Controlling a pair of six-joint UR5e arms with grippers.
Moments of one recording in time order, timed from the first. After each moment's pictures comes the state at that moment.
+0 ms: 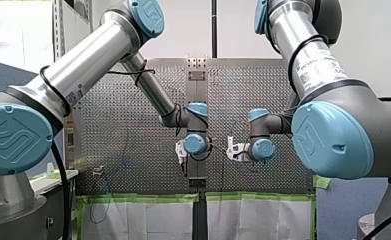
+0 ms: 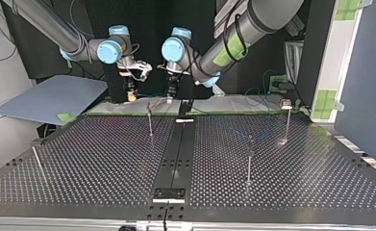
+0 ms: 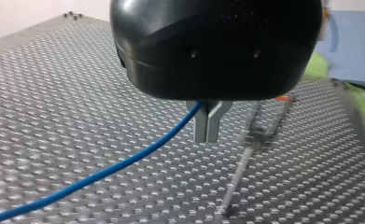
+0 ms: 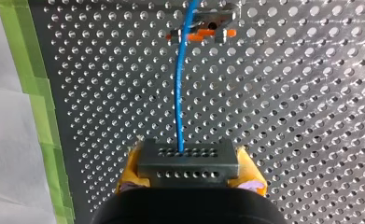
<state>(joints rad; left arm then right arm) -0.71 -2.32 -1.61 -2.46 -2.01 -1.85 1.98 -0.88 1.85 -0.72 1.56 1.61</state>
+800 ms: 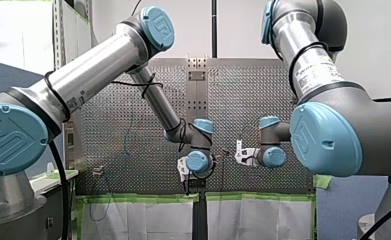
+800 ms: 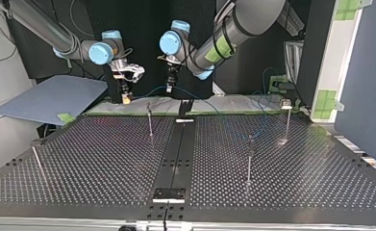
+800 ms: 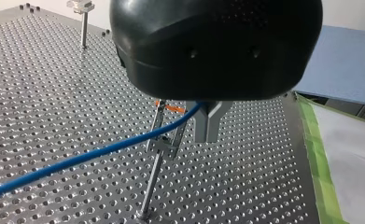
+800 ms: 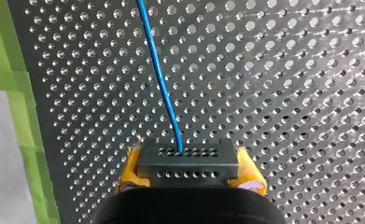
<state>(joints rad) -0.75 -2.42 -1.61 -2.45 -2.04 -1.90 1.89 -0.83 1.85 -0.85 1.42 1.62</state>
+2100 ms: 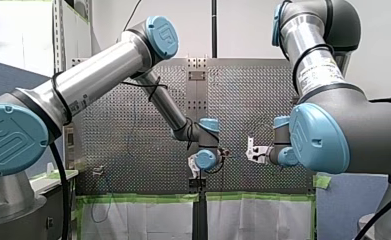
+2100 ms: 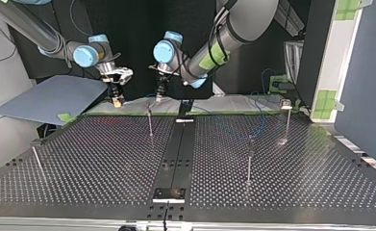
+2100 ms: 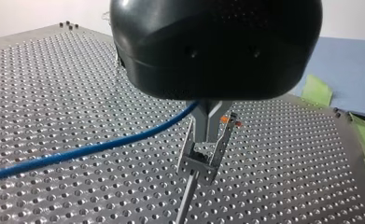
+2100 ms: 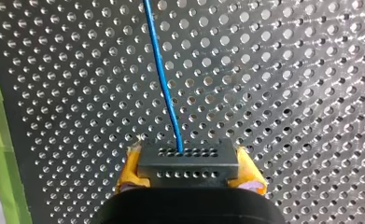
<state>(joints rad) -0.74 -2.48 -1.46 -2.43 -1.98 -1.95 1.77 -0.82 1.84 -0.88 1.24 1.65</state>
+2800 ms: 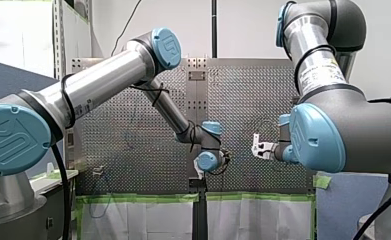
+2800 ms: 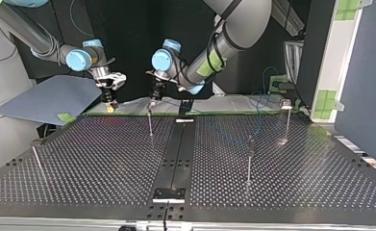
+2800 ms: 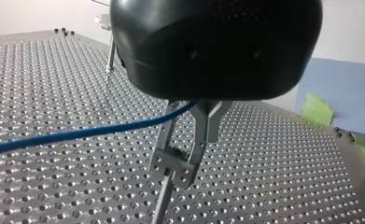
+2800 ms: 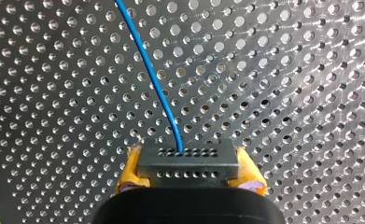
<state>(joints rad) -0.73 -2.55 -1.35 -2.47 -1.88 -1.99 1.73 -0.82 1.79 -0.88 1.21 1.68</state>
